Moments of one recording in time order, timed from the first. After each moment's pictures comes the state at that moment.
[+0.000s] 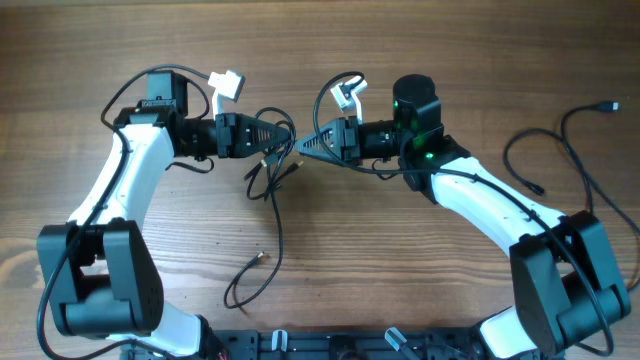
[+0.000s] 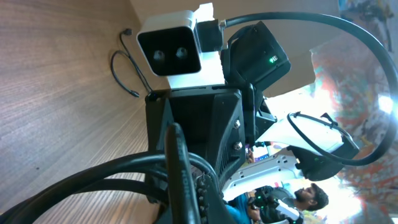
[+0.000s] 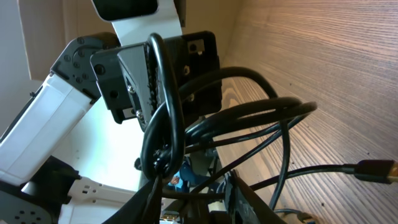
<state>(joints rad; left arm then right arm) 0.03 1.72 1.18 -0.82 1.53 0.21 0.43 1.69 0.95 0.40 -1.15 1.00</state>
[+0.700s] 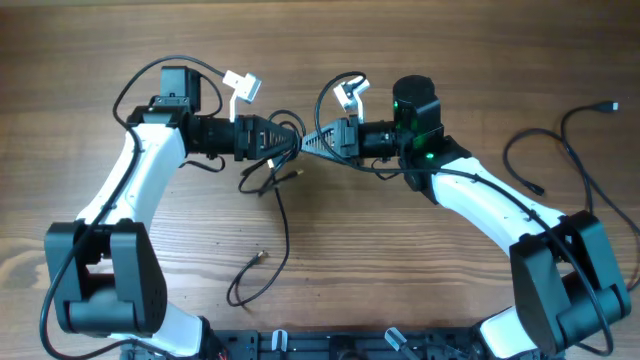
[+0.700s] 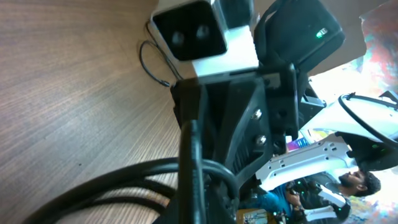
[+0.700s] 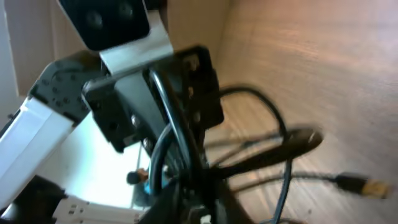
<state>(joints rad) -0.03 1.72 1.18 -0.76 1.39 0.25 0.43 1.69 0.95 0.39 -1.08 0.99</state>
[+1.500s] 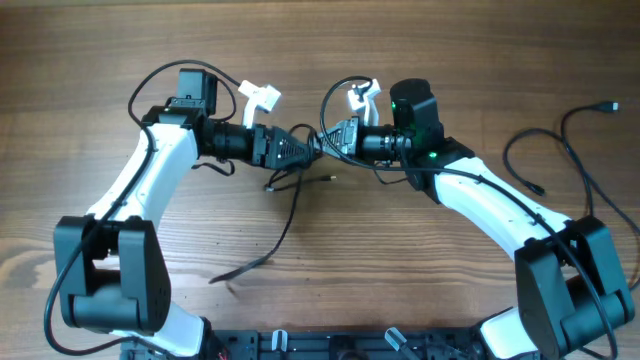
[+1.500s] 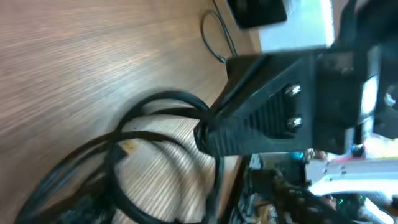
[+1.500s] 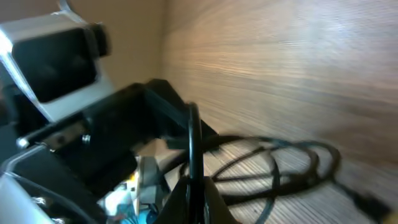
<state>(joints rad) -0.07 1.73 1.18 -0.75 1.12 0.16 0.42 1.67 0.96 0.11 -0.84 0.88</state>
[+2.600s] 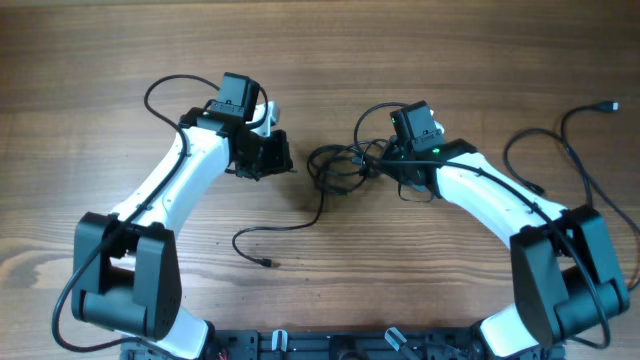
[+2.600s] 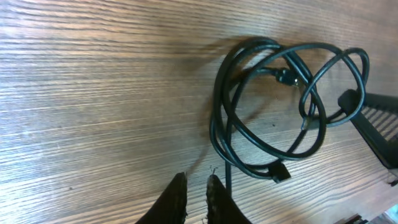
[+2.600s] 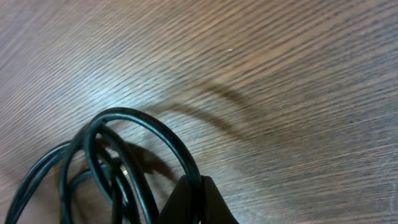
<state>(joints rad) -0.26 1.73 1.18 -0.76 0.40 -0.37 0.38 1.72 0.96 -0.40 0.00 0.89</state>
